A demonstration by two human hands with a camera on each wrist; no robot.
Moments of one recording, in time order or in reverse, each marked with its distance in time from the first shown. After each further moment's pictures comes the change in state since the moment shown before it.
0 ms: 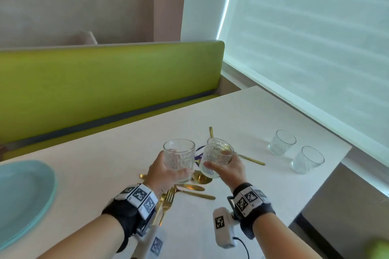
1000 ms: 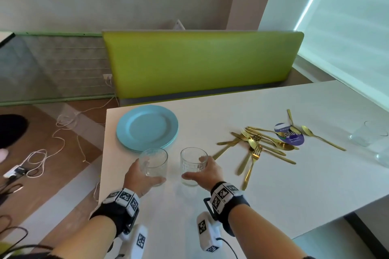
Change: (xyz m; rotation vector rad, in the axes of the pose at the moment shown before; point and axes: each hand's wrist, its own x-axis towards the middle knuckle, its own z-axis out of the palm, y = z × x) left_hand -0.220 -0.153 -0.261 0.172 0.517 -0.251; right_hand -0.252 -0.034 0.238 -0.315 -0.470 -0.077
